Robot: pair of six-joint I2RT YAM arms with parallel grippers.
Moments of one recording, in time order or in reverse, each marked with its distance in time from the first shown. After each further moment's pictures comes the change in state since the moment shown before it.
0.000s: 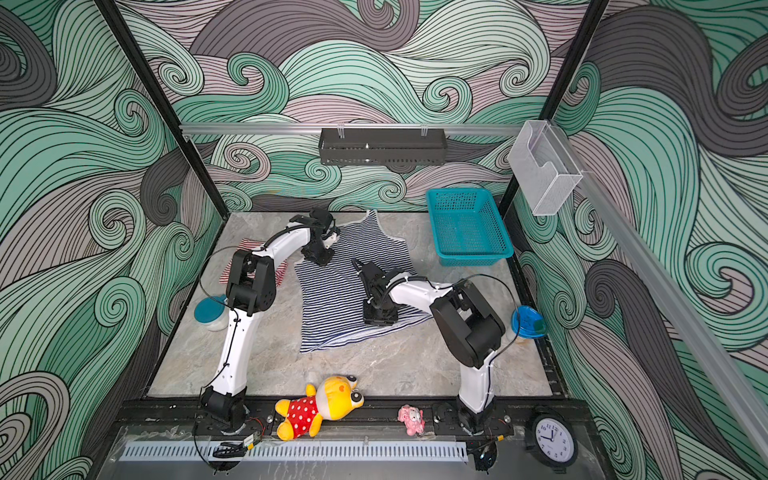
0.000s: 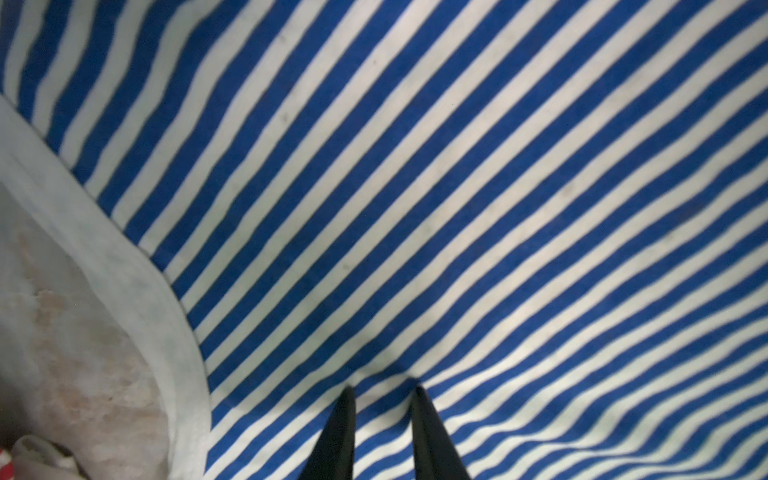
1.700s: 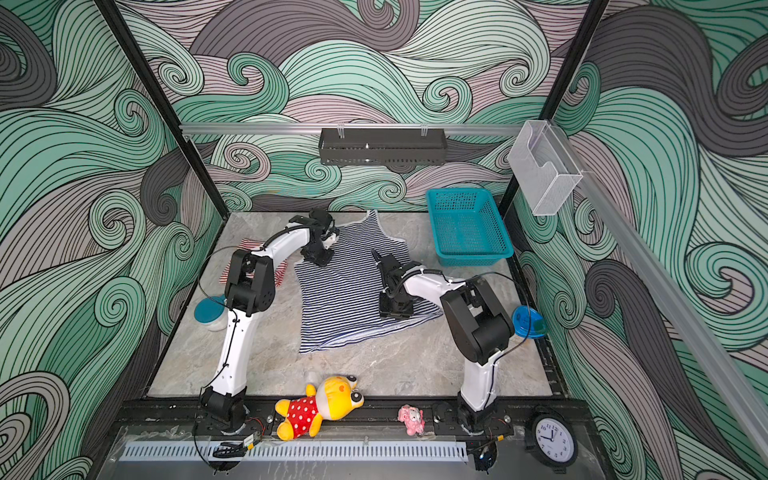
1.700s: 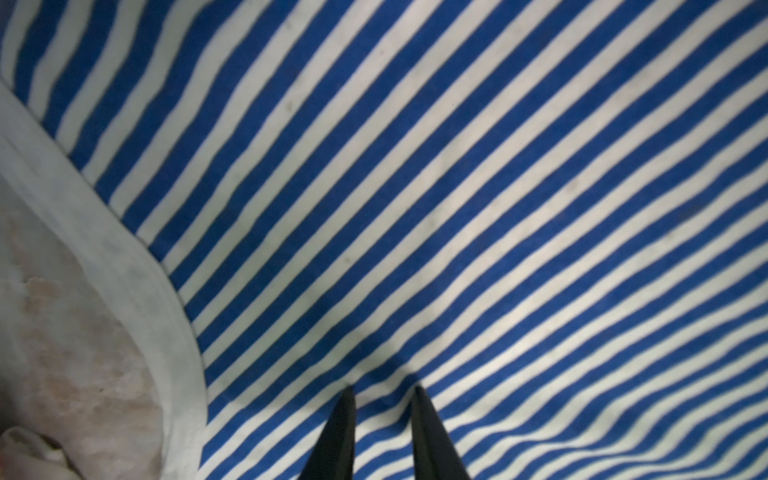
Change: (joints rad) left arm 0.000 -0.013 -0.026 0.009 0.007 -0.018; right arm -0.143 -0.010 -0.012 -0.051 0.004 -0.108
